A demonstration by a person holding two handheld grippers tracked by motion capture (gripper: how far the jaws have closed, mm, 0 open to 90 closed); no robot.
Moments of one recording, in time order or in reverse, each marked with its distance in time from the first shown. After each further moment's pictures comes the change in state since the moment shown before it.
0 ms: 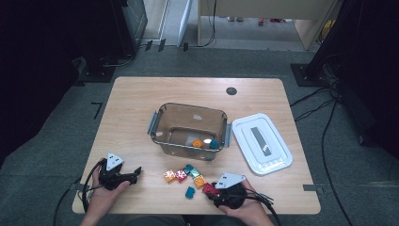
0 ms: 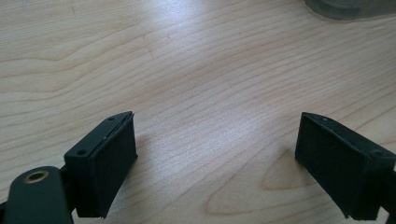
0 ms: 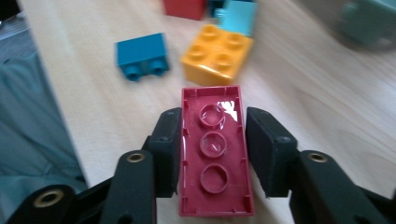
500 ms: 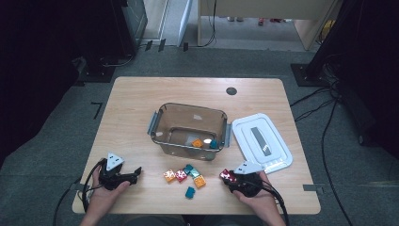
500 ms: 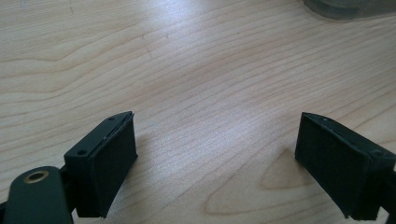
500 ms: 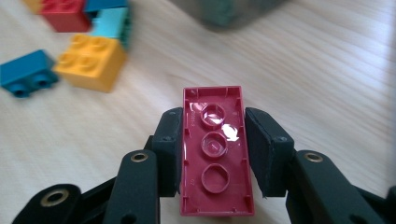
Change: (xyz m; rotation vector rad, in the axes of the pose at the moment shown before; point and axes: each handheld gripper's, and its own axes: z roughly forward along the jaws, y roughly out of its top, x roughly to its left) left arm 0.000 0.000 0.000 0.000 -0.004 0.003; right arm -0.047 -0.013 -0.021 -0.039 -0.155 0.179
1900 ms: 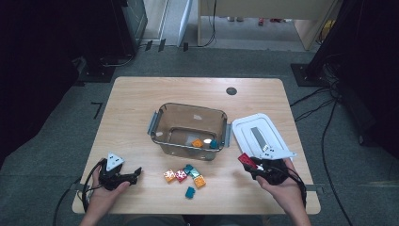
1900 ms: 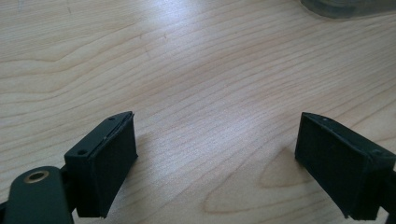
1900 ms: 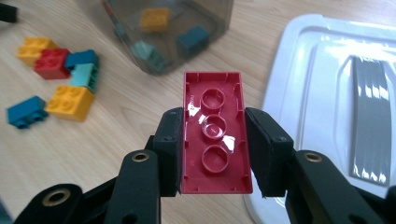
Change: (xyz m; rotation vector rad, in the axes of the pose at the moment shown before) left arm 0.000 0.000 0.000 -0.001 -0.005 0.004; right arm -0.045 0.028 -0.066 -0.052 -0.047 0.050
